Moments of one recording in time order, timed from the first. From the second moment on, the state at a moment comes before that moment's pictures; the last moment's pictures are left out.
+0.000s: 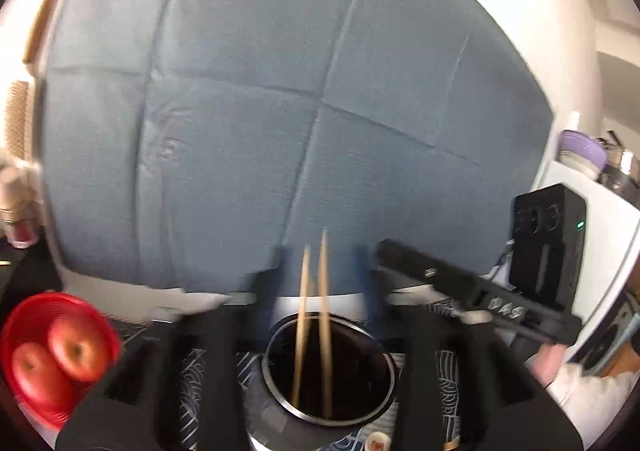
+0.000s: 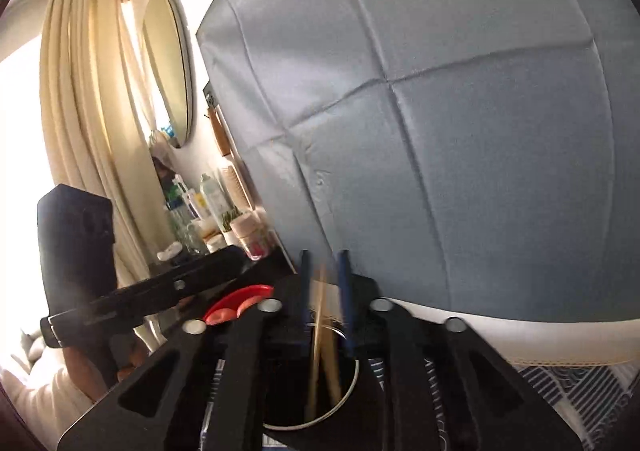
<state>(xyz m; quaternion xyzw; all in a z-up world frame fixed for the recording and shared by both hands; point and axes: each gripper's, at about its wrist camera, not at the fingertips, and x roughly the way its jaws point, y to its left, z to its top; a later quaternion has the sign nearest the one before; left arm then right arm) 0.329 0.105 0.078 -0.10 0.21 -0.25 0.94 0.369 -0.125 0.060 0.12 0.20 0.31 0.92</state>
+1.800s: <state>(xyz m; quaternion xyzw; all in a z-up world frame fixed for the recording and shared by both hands) 0.175 0.047 0.012 -0.04 0.41 -0.03 0.91 0.261 -0.214 0.027 -0.02 0.35 0.36 0.87</state>
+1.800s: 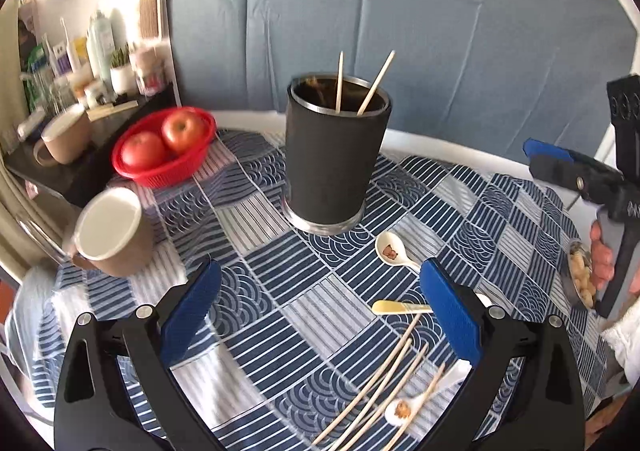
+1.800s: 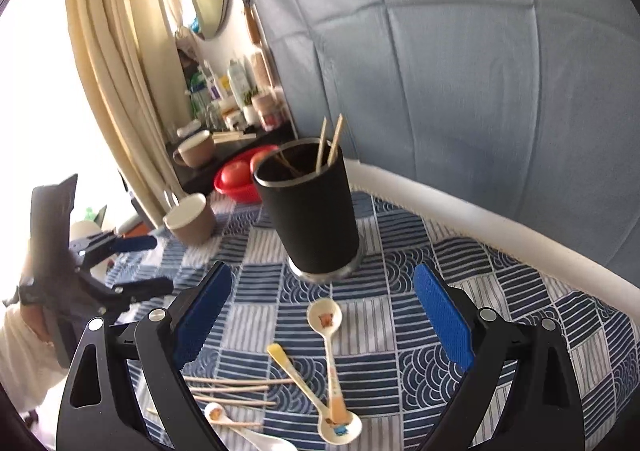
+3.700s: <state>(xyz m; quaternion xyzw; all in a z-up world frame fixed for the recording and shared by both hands) 0.245 -0.010 -0.042 -0.06 0.50 -0.11 0.86 0.242 -0.161 -0.062 -0.23 0.45 0.41 0.76</state>
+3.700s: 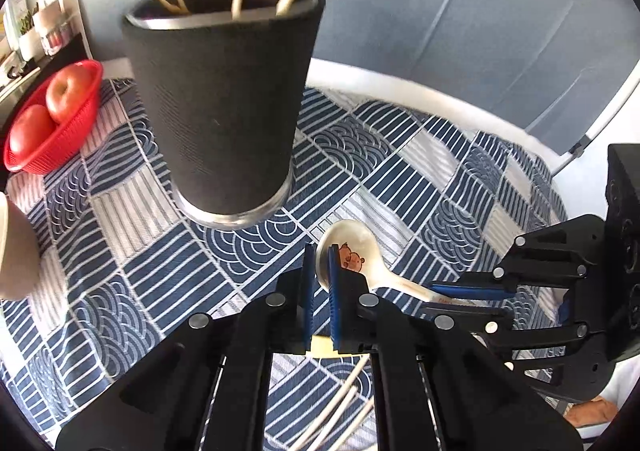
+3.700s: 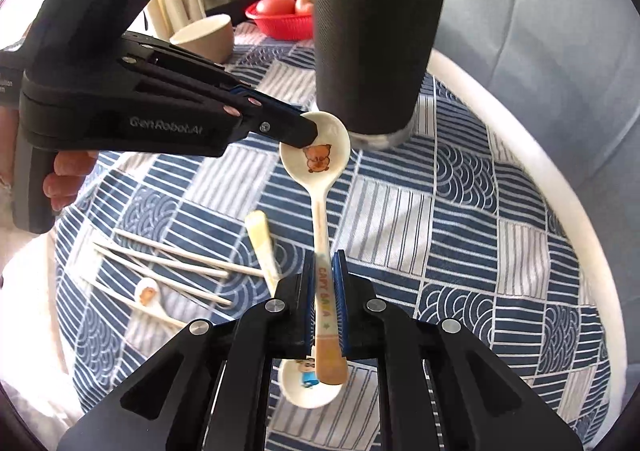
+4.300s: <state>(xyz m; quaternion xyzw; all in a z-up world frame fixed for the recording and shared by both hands) 0.204 0.026 0.051 0.00 0.45 -0.09 0.89 0.208 -0.112 0.006 -0.20 0.39 0.42 0.79</state>
